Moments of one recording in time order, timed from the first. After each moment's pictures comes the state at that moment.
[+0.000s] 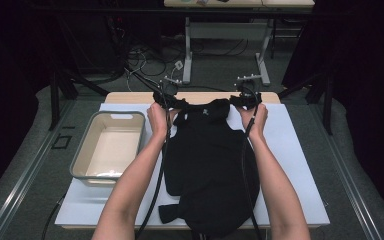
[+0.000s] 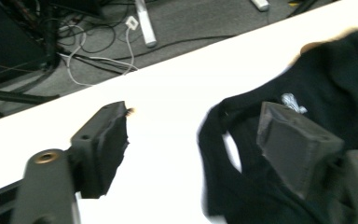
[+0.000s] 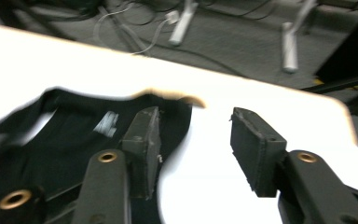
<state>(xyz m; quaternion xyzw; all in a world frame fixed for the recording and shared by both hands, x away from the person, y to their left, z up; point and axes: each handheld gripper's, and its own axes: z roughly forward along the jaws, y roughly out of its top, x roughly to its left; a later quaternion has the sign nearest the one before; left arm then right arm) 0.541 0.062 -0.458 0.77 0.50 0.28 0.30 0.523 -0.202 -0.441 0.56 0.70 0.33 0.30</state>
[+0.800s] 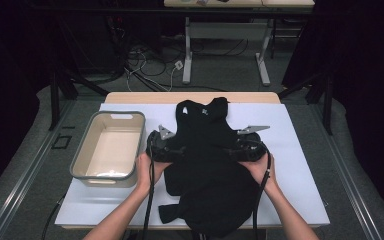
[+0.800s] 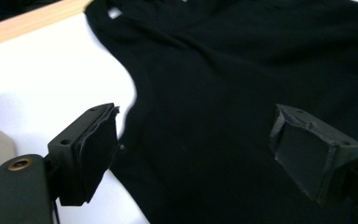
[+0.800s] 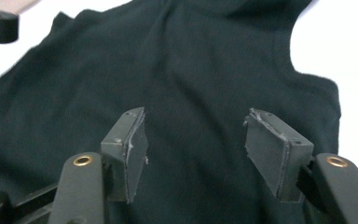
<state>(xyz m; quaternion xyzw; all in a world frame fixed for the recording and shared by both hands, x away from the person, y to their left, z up) 0.388 0.091 -0.517 0.81 0.41 0.22 0.37 0.392 -0.210 -0.510 0.44 0.80 0.37 0.16</state>
